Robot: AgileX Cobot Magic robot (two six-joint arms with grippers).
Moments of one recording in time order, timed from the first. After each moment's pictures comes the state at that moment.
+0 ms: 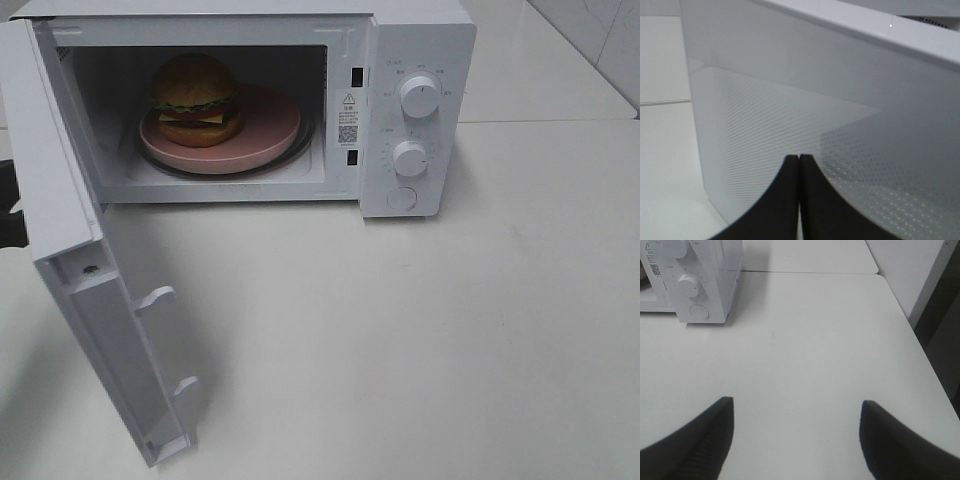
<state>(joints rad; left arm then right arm) -0.14 1.44 -0.25 0.28 -0.92 -0.22 -0.04 0.00 -0.50 -0.05 0.96 0.01</state>
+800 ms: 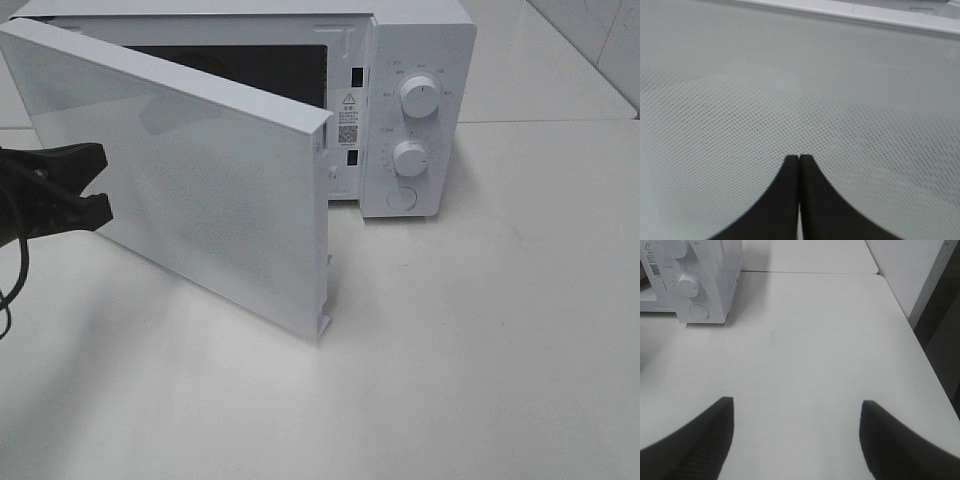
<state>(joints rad) -0.29 1.59 -0.36 0.22 -0.99 -0.20 -0.04 0.00 -0.50 -0.05 0.96 0.01</state>
